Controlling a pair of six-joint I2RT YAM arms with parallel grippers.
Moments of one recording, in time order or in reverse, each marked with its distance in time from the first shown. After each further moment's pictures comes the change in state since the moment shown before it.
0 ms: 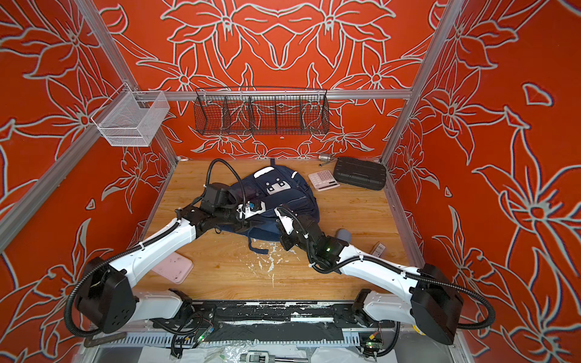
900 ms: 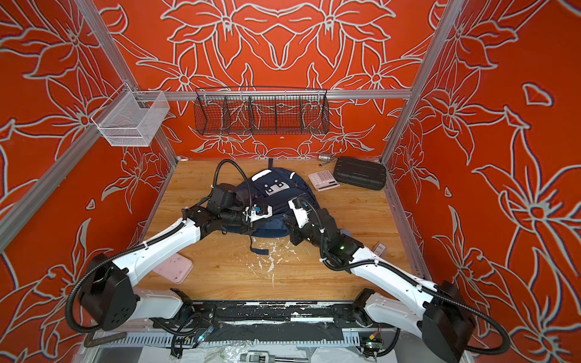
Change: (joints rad) left arm -0.019 -0.005 0.010 -0.014 0.043 0.043; right arm -0.208 -0.150 -0.041 -0.036 -0.235 0.112
